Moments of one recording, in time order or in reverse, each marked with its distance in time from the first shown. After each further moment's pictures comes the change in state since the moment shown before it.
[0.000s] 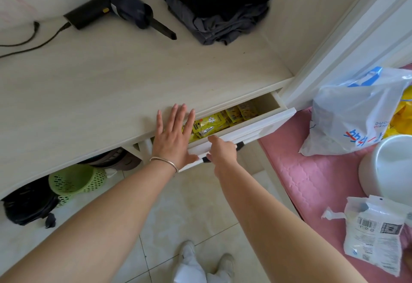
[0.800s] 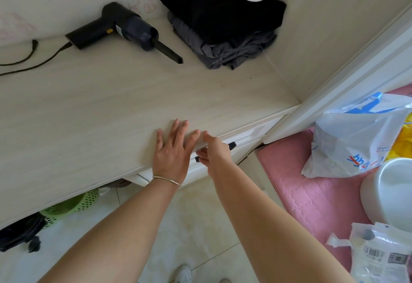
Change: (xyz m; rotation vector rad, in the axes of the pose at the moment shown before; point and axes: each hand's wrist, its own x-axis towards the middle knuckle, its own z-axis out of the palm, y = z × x) left_hand 0.040 -0.023 0.026 -0.052 0.319 -0.003; right_hand 0.032 -0.053 0.043 0.143 -0.086 -0.002
